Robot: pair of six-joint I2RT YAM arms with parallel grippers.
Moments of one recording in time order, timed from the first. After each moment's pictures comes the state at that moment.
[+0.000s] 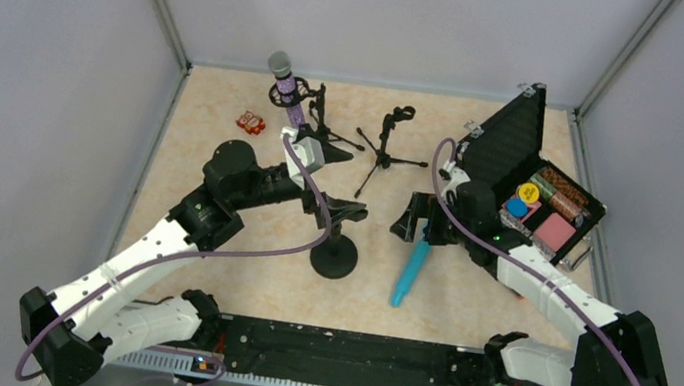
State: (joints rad) left arm -0.66 0.94 0.89 0.10 0.55 0.10; right arm 0.48 1.18 0.67 -0.17 -0.26 0.45
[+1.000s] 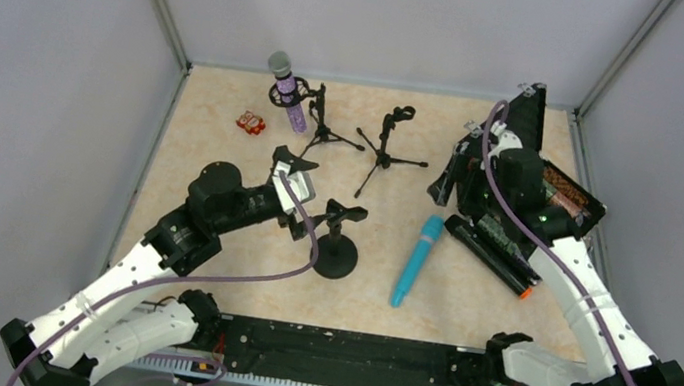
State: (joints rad) left arm -0.66 0.75 0.80 -0.16 0.34 0.40; right arm 0.35 1.07 0.99 -0.54 -0.07 0.38
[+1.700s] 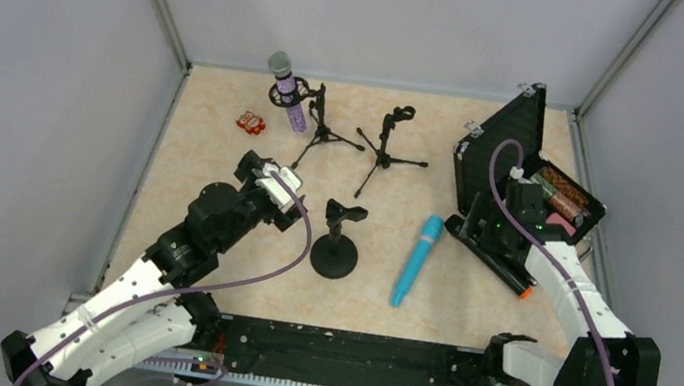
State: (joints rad) left arm -0.66 0.65 0.63 -0.12 -0.15 0.40; right arm 0.12 1.14 0.73 -0.56 0.05 0.38
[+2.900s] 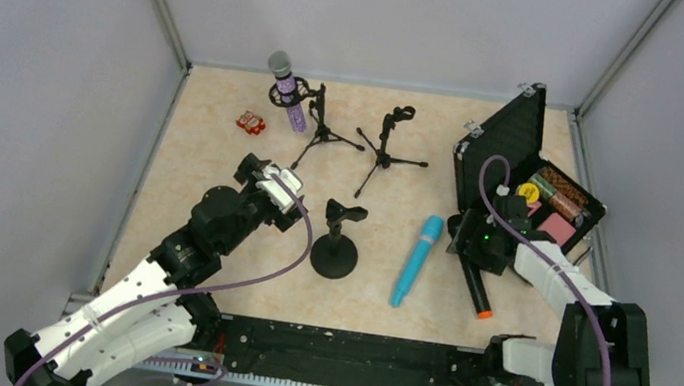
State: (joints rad) left arm -0.66 0.65 0.57 -0.06 -0.18 0.40; right arm 0.17 1.26 0.61 -0.43 -0.07 0.48
